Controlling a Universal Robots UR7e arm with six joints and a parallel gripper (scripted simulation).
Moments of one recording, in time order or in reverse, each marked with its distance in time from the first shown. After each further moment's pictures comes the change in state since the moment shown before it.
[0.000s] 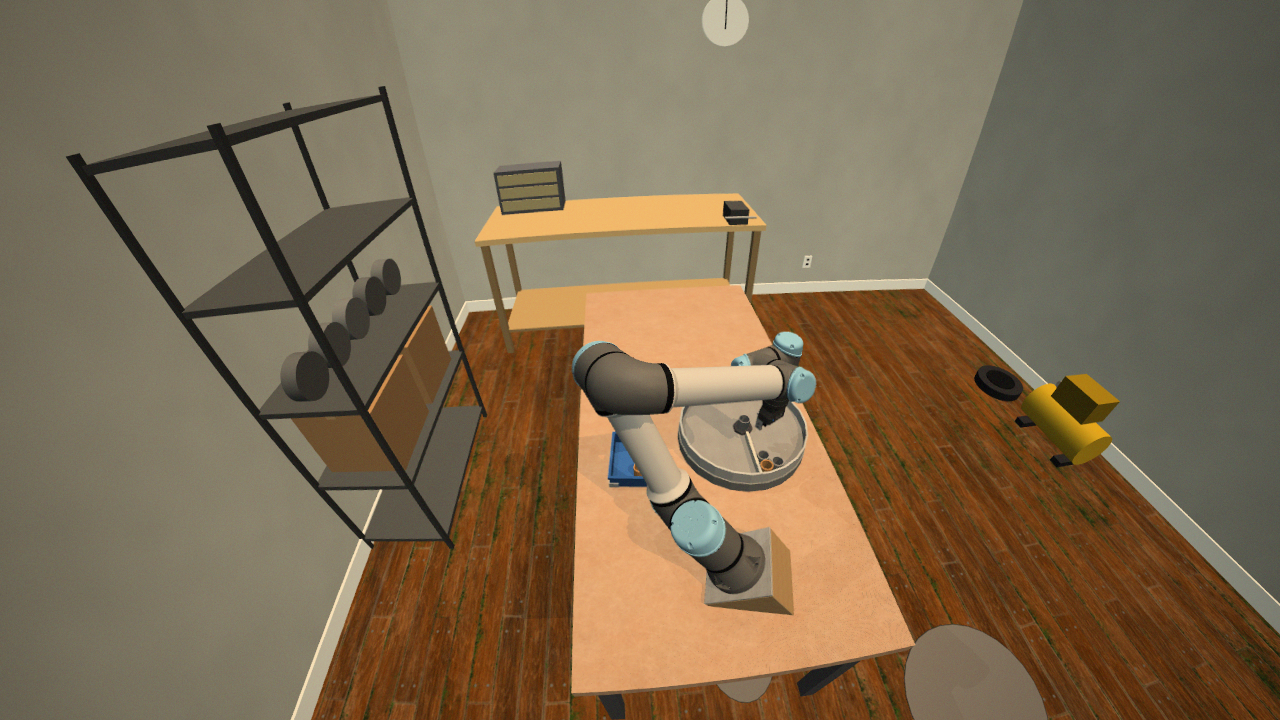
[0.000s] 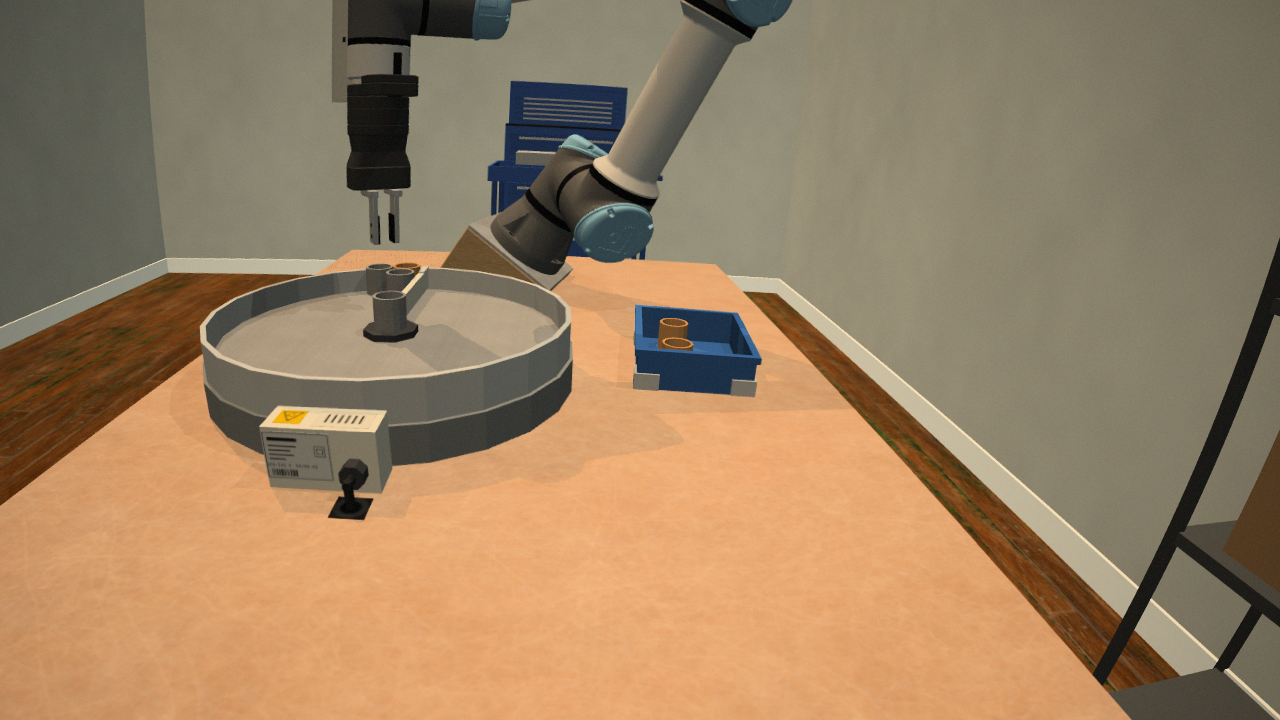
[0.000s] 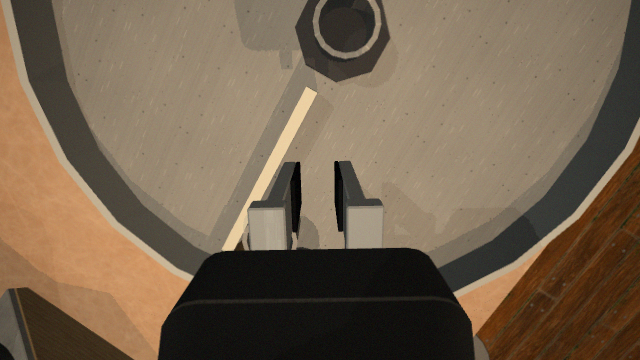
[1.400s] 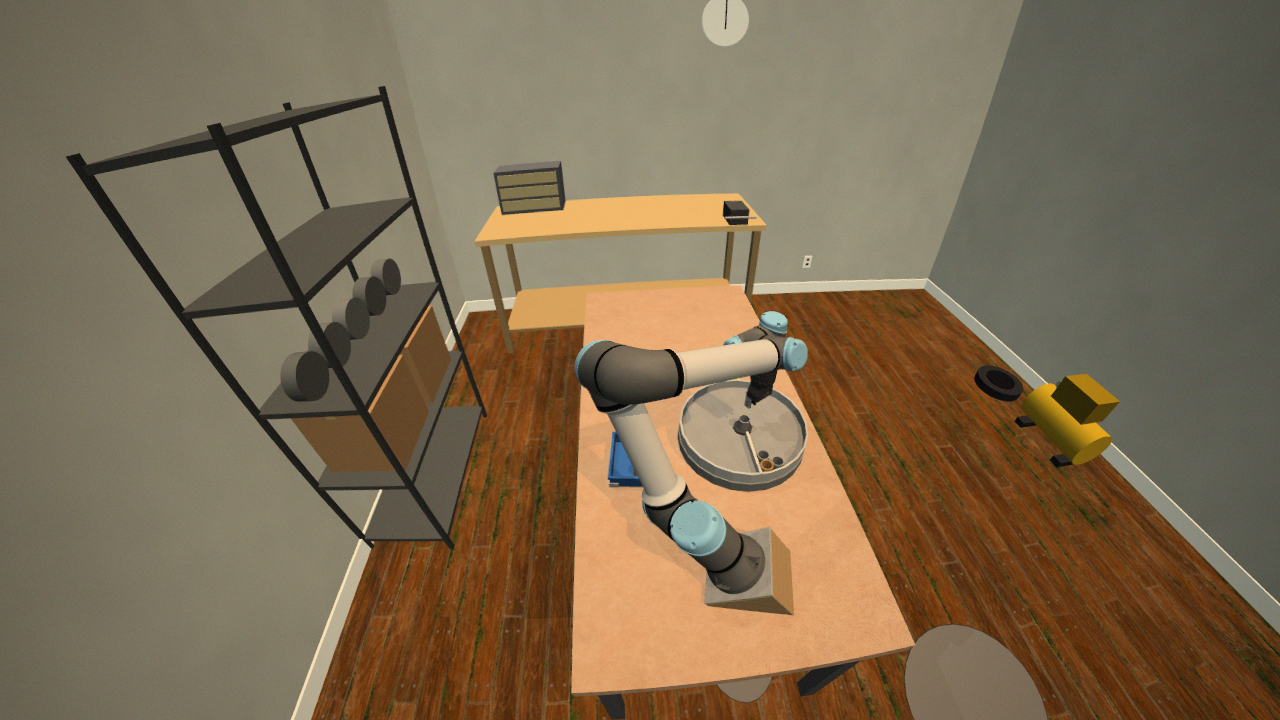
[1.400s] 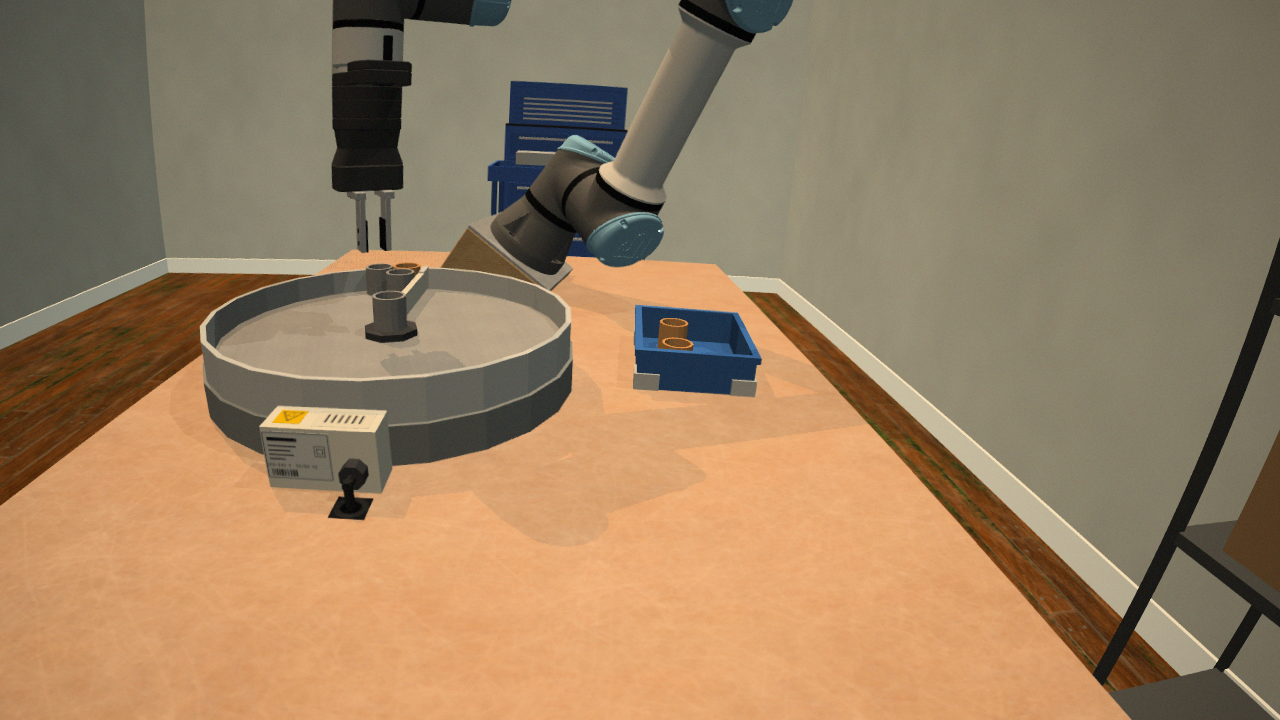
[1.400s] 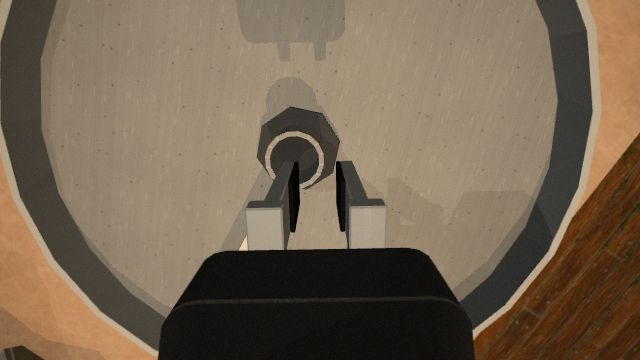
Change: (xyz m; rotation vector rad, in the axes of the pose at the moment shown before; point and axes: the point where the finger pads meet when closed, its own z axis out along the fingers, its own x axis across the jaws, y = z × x) arm 0.033 -0.081 -0.009 0.001 0.004 -0.001
